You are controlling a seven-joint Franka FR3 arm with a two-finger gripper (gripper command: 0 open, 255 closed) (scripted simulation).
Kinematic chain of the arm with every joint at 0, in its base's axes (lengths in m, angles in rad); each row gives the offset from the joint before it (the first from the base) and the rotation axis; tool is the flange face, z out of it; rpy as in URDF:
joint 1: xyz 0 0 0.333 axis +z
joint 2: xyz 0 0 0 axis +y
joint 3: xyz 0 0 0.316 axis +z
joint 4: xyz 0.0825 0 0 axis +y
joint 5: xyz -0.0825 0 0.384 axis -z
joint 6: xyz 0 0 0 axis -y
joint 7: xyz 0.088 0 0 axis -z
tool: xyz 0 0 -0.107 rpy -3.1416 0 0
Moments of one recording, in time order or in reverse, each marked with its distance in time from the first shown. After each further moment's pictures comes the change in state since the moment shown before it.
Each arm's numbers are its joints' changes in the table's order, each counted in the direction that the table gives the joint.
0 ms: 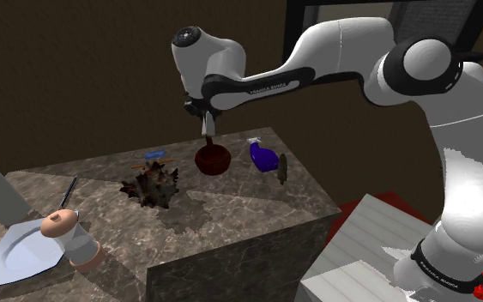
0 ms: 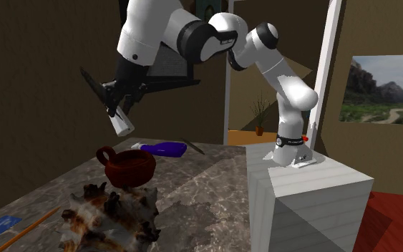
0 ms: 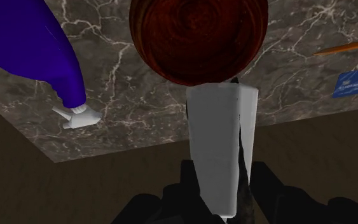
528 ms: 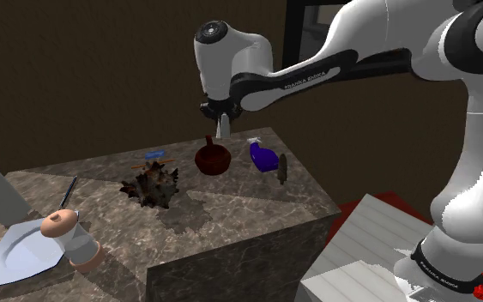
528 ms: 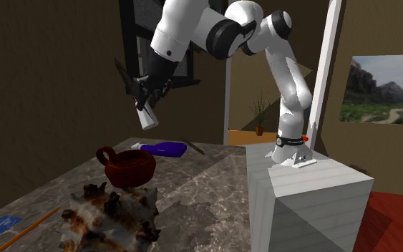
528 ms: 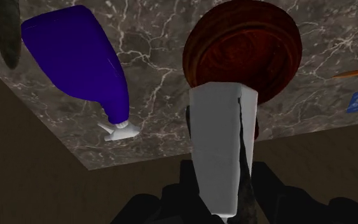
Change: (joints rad) arm -0.270 -0.268 0.143 0.380 -0.140 0.122 0.066
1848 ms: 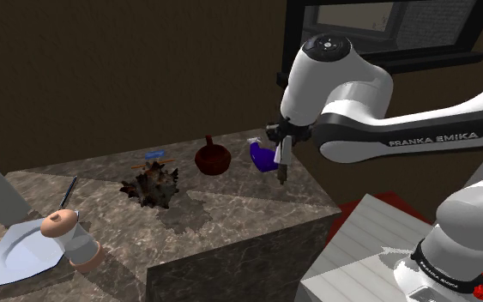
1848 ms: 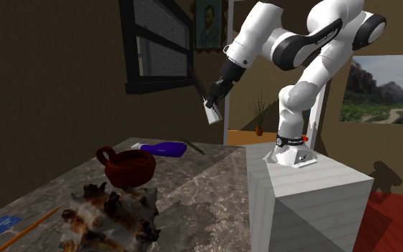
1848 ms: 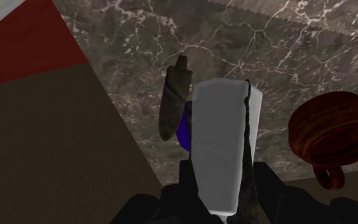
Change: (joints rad) arm 0.146 -1.093 -0.352 0.874 -0.922 0.391 -0.480
